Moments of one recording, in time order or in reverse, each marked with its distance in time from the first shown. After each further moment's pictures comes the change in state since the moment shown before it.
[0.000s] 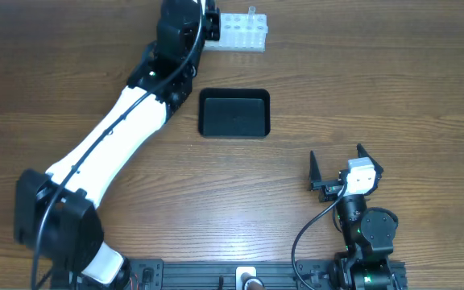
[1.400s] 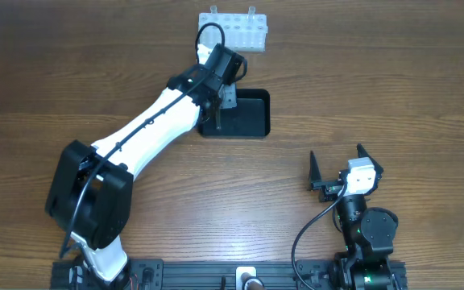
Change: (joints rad) left arm -0.089 0.182 0.002 -0.605 0.106 -0.415; right arm 0.000 0.000 0.000 0.000 0.000 0.000
